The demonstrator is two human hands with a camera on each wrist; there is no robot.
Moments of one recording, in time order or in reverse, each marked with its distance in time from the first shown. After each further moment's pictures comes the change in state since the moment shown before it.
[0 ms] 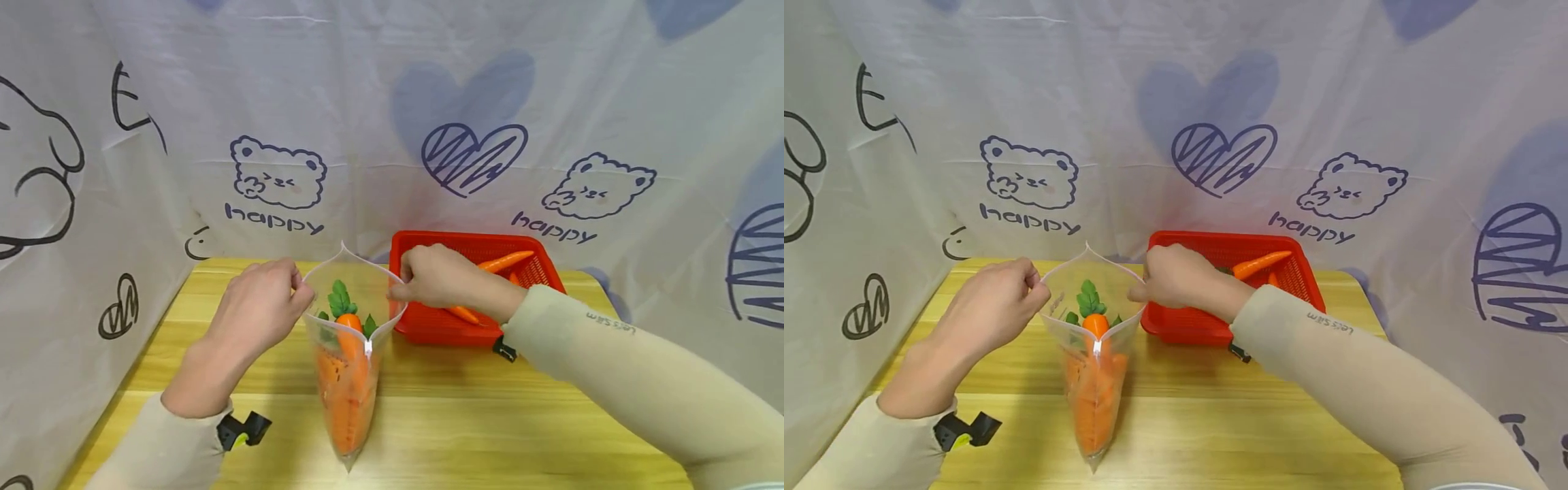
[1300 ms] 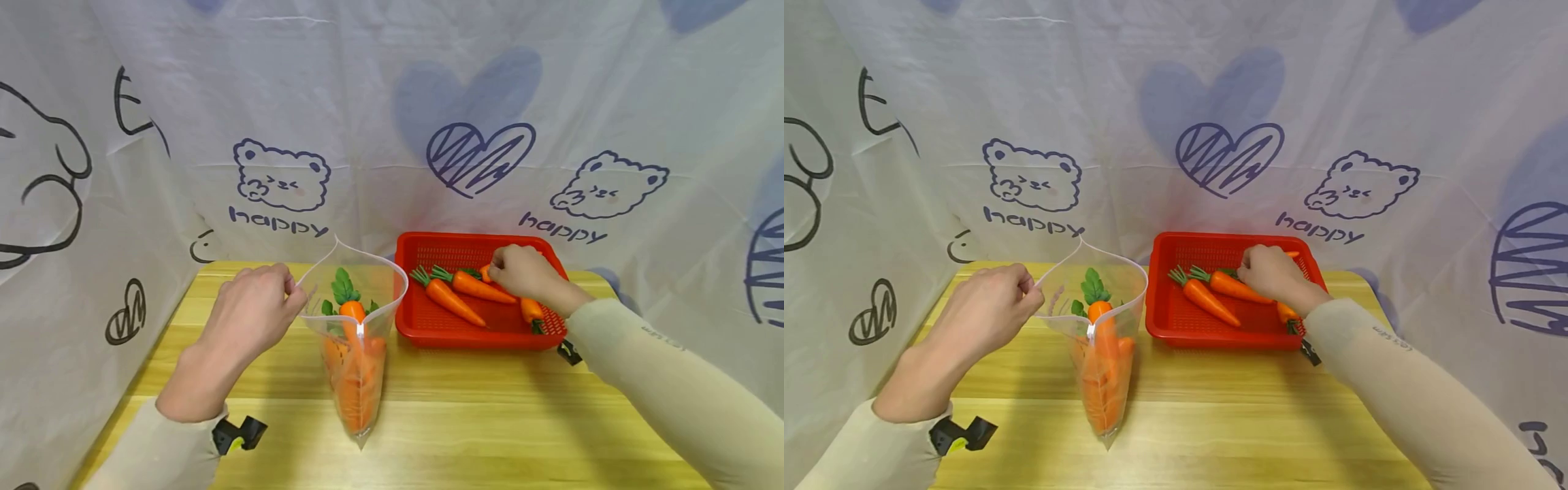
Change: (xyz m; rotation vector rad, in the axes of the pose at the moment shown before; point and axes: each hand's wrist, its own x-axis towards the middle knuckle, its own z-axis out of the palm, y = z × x) left_hand 0.003 -0.016 -0.001 0.055 0.001 -0.011; right_hand 0.003 0.163 0.023 0.056 0.104 0.190
